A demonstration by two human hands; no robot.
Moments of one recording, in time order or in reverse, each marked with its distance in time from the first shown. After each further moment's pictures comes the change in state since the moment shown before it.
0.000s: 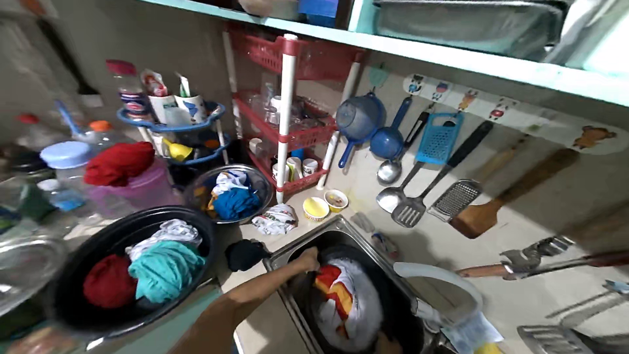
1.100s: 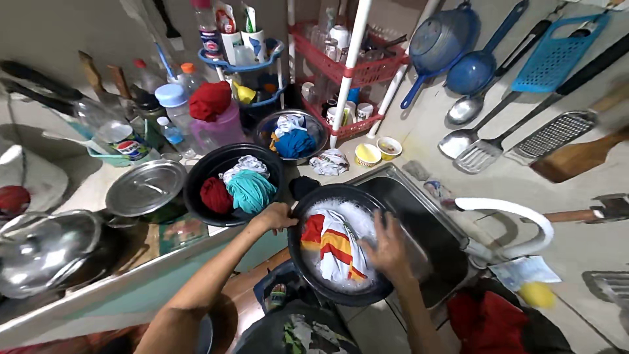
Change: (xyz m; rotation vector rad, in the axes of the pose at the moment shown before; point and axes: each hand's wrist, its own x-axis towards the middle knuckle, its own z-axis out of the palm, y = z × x) left_hand -0.268 -0.107 -0.077 0.039 0.086 -0.323; right_hand -0.177 -0.101 -0.012 -0.693 -0.548 -1.198
